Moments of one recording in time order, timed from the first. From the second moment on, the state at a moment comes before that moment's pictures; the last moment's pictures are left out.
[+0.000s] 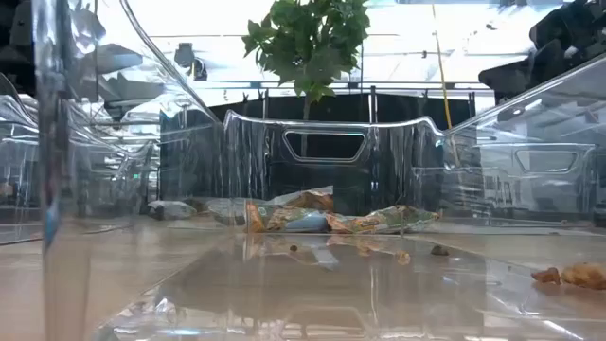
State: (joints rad) left arm -0.13 0.16 0.01 0.20 -0.21 -0.08; right arm 0.06 0.03 0.05 0.06 0.02 0.07
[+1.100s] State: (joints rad) left arm -0.18 0.27 0.17 0.13 -0.01 -0.22; right arm 0.06 0.03 0.05 0.03 0.02 0.08
